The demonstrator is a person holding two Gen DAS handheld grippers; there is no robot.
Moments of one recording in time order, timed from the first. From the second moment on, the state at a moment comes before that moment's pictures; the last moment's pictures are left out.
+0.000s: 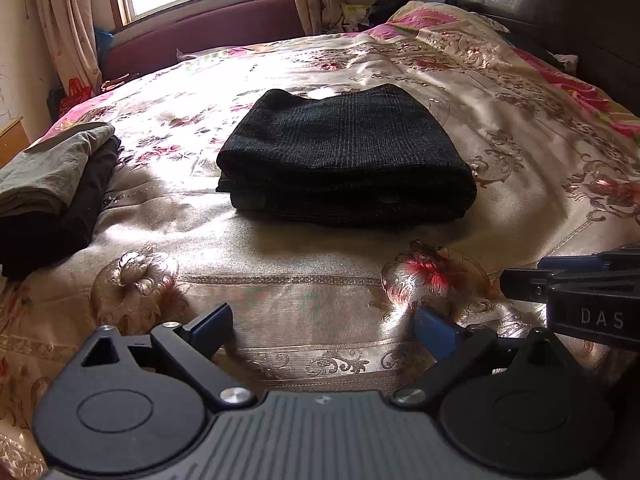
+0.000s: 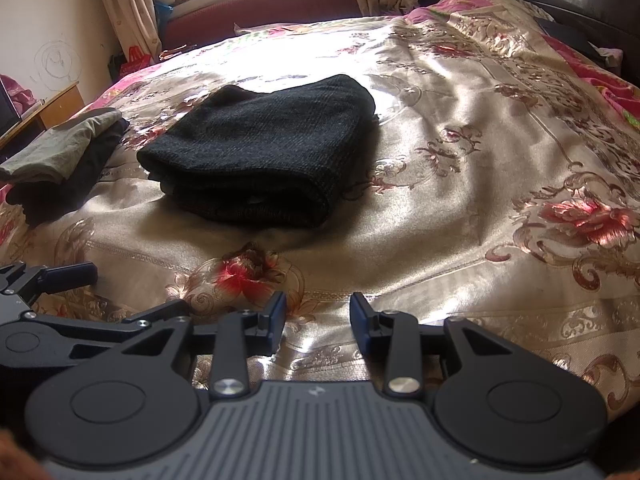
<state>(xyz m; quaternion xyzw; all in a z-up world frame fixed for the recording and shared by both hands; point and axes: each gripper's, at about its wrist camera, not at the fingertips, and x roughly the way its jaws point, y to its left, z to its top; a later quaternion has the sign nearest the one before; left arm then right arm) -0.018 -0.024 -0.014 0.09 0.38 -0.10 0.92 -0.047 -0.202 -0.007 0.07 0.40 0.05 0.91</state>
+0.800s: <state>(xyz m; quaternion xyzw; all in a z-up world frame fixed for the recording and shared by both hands) -0.019 -0.024 -0.014 0.09 0.38 -0.09 0.92 -0.048 -0.201 -0.006 0.07 0.40 0.05 0.91</state>
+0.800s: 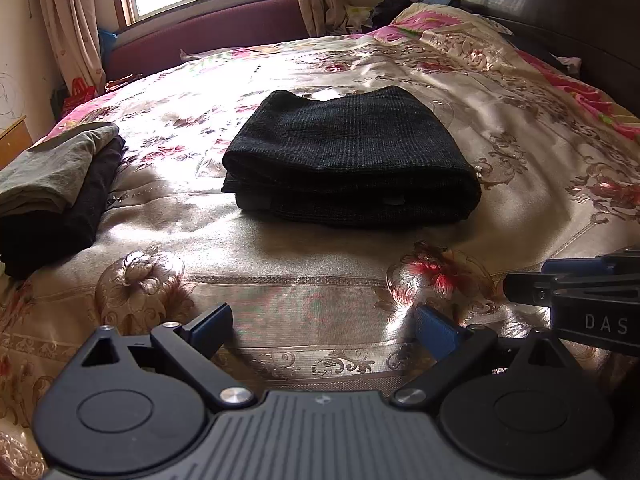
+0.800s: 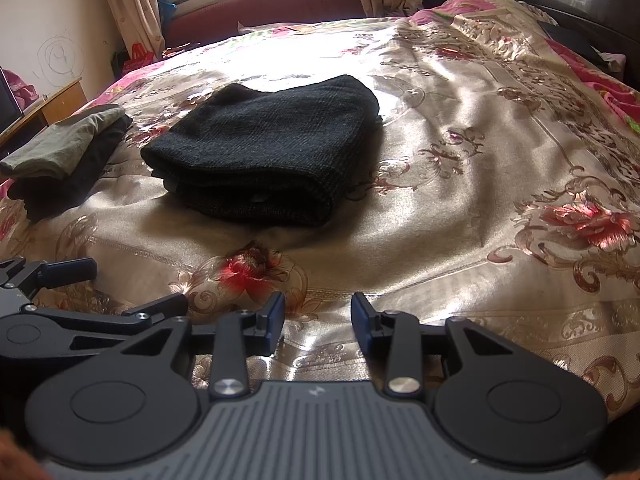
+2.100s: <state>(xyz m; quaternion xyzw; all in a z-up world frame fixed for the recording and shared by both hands) -0.017 -0.015 -0.015 0.07 0.38 -0.08 0.92 -0.042 -0.199 -0.008 0.06 0.41 0.07 0.91</state>
